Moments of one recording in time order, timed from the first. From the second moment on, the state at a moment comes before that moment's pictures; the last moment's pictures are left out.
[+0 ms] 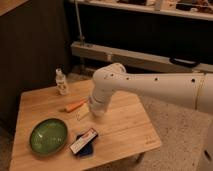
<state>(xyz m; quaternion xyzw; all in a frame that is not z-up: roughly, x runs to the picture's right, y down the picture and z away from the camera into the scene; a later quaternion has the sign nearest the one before) -0.068 0.113 0.688 -0.38 0.04 0.53 0.76</state>
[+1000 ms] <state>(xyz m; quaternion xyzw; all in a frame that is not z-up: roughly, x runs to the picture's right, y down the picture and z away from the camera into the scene) -0.076 0.112 0.684 -0.37 0.04 0.50 0.78</state>
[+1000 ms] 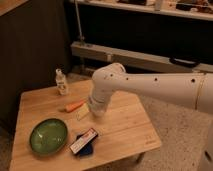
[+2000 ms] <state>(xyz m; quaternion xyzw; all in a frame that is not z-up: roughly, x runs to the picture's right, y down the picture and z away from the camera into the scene) -0.119 0.161 0.640 -0.38 -0.09 0.18 0.90</state>
